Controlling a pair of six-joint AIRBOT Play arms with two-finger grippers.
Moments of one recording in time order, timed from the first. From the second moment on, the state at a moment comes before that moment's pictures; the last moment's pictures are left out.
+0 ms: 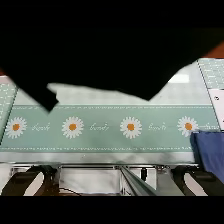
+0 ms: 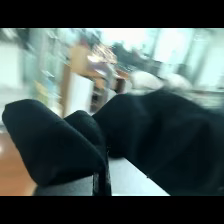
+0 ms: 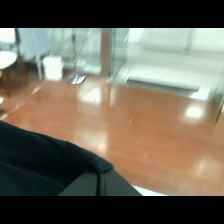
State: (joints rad) left arm 0.05 -0.72 1.73 0.88 -0.89 -1.38; right arm -0.06 -0.86 2.10 -1.18 1.36 1.45
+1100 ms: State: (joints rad) left arm -0.20 -0.90 0.86 0.86 -0.75 -1.50; right arm -0.12 -1.13 1.51 -1.30 1.29 1.49
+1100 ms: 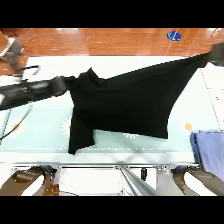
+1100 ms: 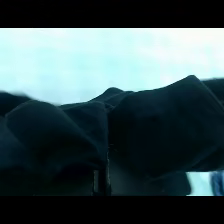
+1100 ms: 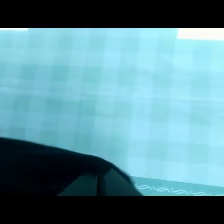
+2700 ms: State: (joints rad) left arm 0.24 -1.13 0.45 0.76 -1.16 -1.20; right arm -0.45 -0.96 0.62 -1.02 1.21 1.40
